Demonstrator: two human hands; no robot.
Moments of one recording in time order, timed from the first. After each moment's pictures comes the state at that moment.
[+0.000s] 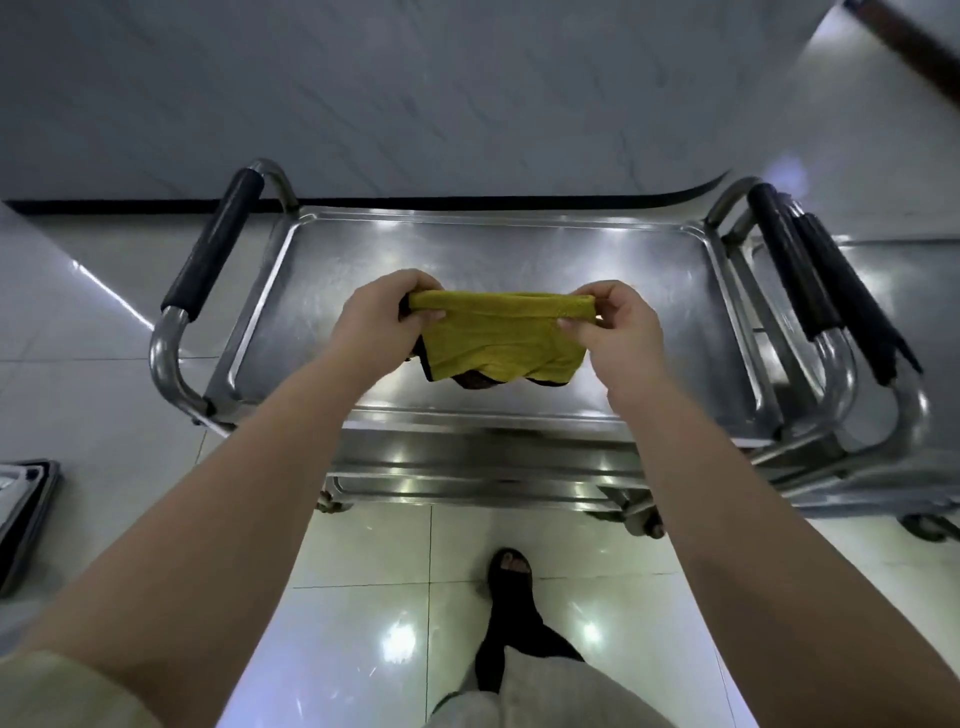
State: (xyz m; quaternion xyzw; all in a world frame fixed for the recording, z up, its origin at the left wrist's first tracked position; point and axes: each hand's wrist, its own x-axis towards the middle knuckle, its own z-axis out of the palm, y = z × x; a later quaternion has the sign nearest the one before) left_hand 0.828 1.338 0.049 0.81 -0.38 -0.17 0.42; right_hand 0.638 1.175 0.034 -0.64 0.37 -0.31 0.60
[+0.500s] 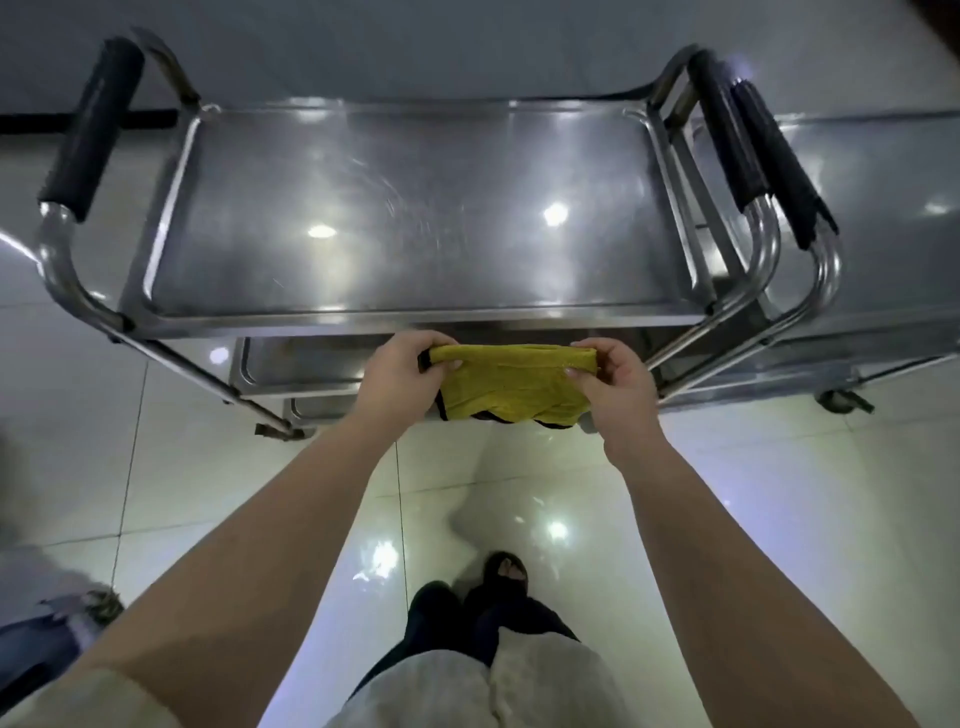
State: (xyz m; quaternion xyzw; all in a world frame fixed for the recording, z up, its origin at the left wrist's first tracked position) left_hand 0.687 1.378 -0.062 0.80 -0.37 -0.26 0.39; right_hand 0.482 1.250 -0.051 -0.58 0.50 -0.26 0.59
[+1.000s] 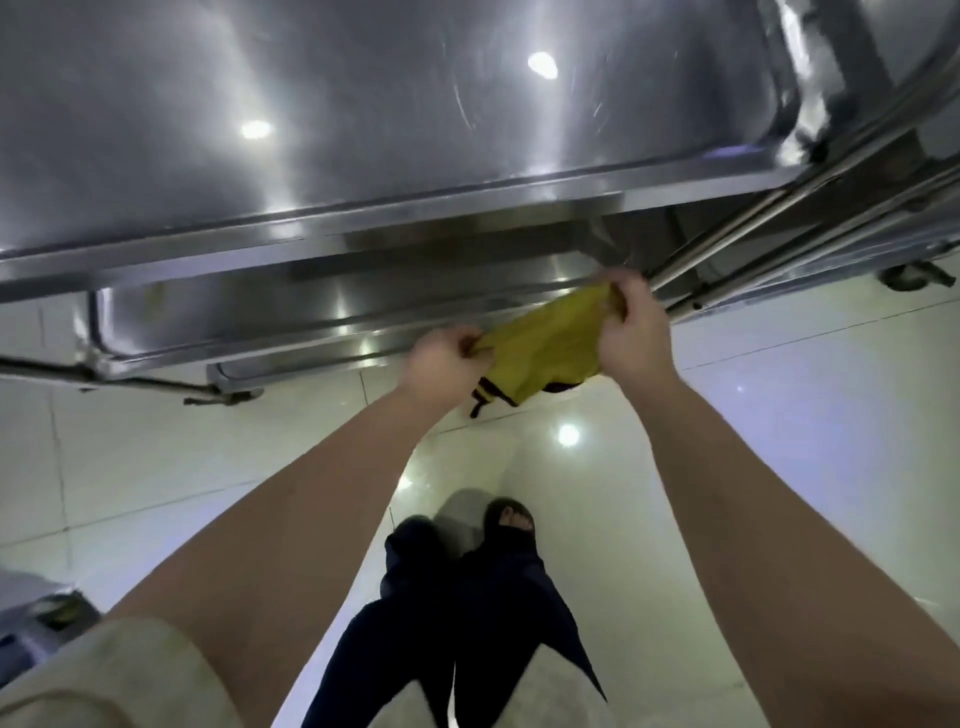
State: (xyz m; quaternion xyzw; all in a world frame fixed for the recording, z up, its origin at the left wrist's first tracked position) left_hand 0.628 1.265 -0.301 0.81 -0.35 -0.40 0.24; right_hand 0.461 1.147 -0.267 -0.68 0.56 -0.17 0.44
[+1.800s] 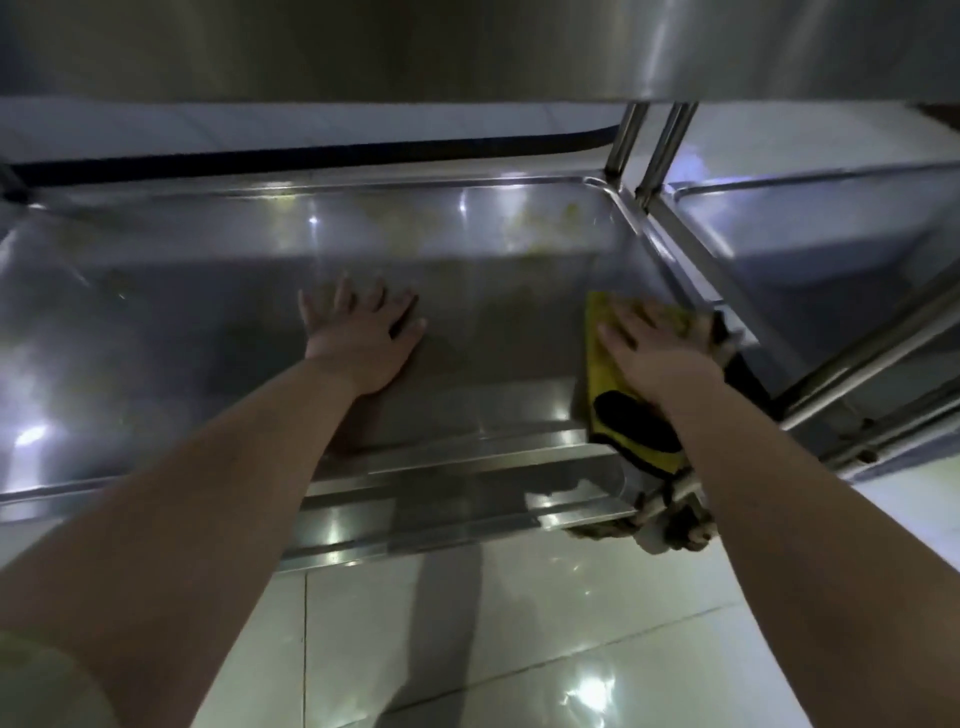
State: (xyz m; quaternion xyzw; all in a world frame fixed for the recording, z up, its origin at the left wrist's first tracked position) left_hand 0.832 1.138 -0.500 0.86 -0.51 -0.03 0.00; right_hand 0.543 0.967 -0.485 -0.83 0.55 0.08 0.08
